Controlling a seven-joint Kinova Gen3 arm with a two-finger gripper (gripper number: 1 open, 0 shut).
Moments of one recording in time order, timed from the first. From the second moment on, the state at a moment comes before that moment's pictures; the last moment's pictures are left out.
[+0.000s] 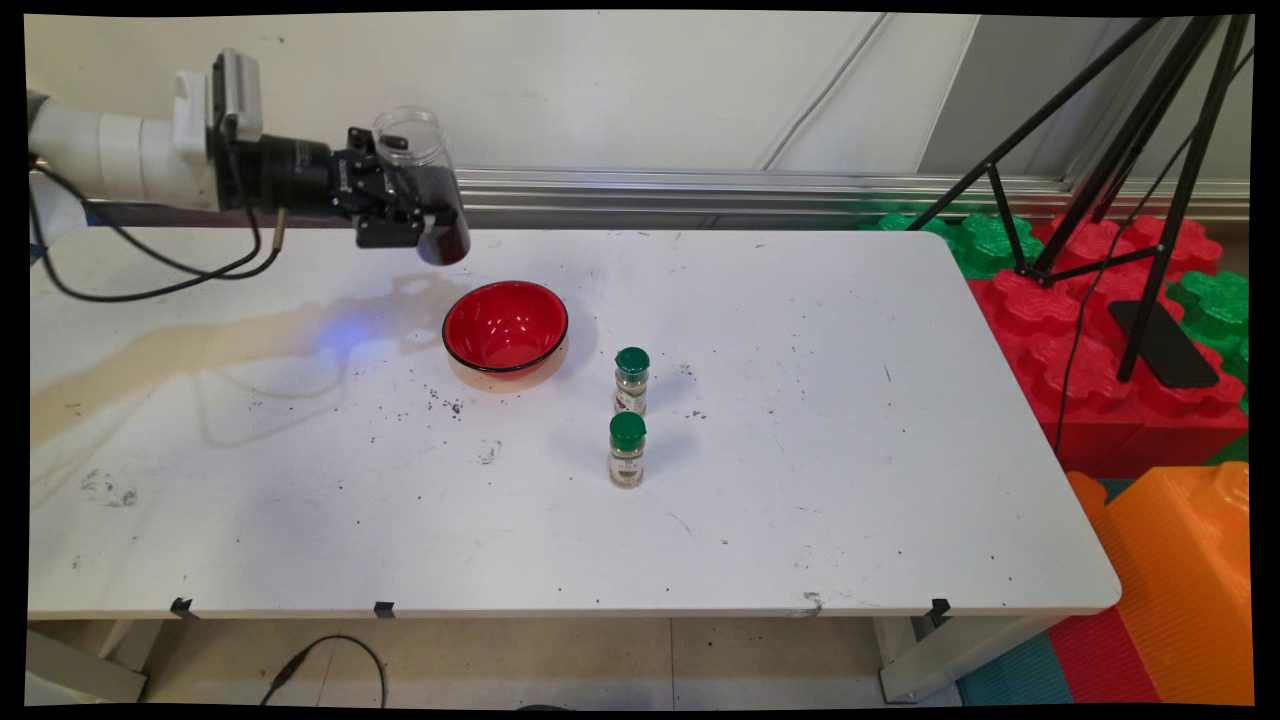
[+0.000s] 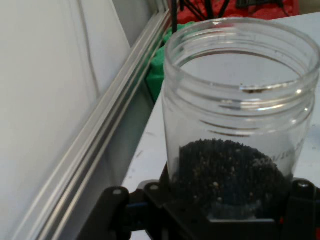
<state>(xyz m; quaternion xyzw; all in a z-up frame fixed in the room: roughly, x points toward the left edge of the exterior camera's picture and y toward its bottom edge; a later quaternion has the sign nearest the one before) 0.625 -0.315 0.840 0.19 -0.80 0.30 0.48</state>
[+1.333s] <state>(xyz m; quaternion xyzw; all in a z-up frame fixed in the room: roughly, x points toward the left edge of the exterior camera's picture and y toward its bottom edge) 0.614 -0.409 0.827 0.12 -0.82 0.40 0.38</state>
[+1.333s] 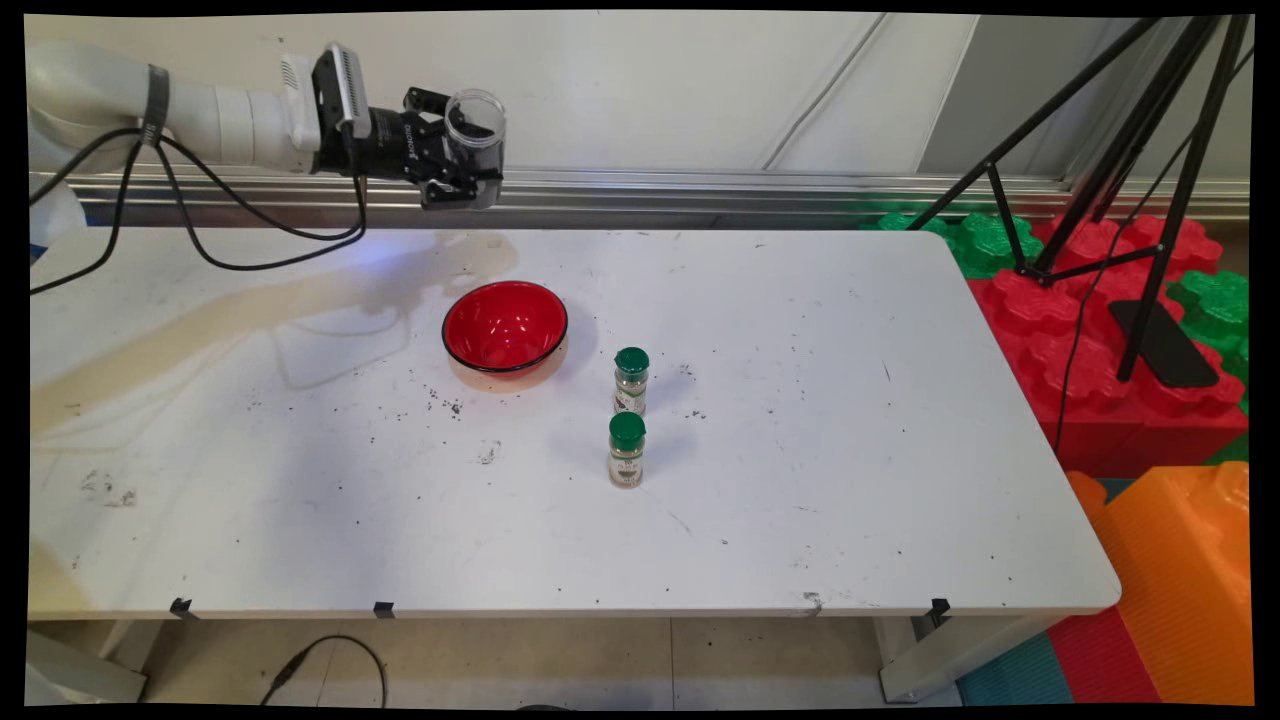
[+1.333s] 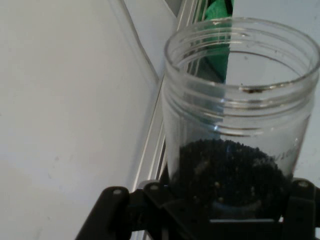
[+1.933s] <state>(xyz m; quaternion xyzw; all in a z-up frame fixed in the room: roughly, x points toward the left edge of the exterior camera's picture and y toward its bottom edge) 0.609 -0.416 0.815 0.03 -0.83 0.45 0.33</state>
